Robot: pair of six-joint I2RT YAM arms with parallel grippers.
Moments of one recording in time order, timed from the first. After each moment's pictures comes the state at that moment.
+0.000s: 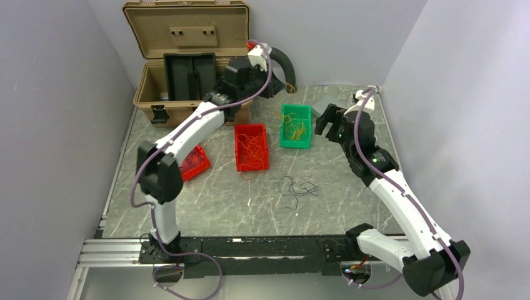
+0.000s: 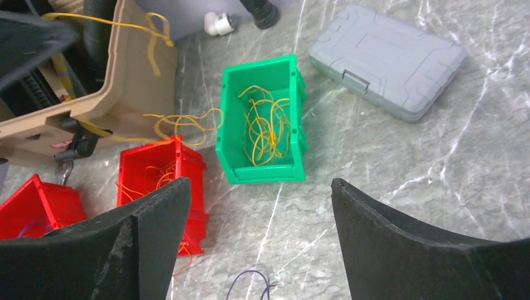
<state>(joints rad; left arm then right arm) -0.57 1.85 1.78 -0.08 0.30 -0.39 0.39 1.03 1.02 -0.35 0.30 0.47</state>
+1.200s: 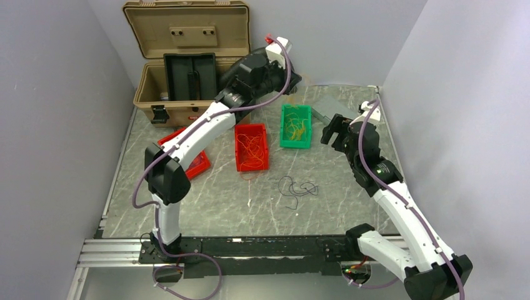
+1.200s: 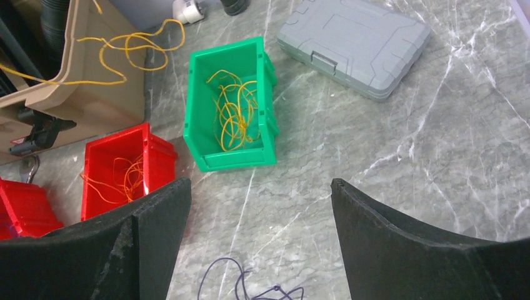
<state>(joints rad) -0.68 1.93 1.98 -0.08 0.18 -0.26 0.36 0.91 0.91 -0.37 0.33 0.45</state>
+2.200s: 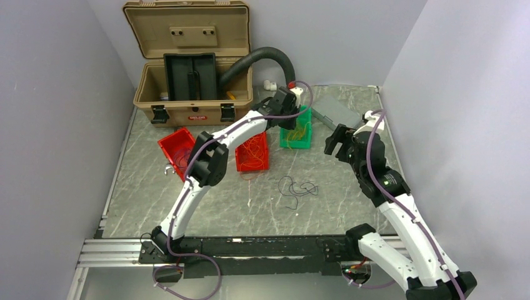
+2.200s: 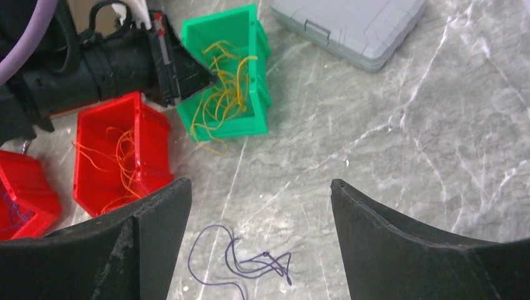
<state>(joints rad) -0.71 2.43 2.20 -0.44 0.08 -0.26 0.35 0.79 0.88 -0.48 0.31 0.45</state>
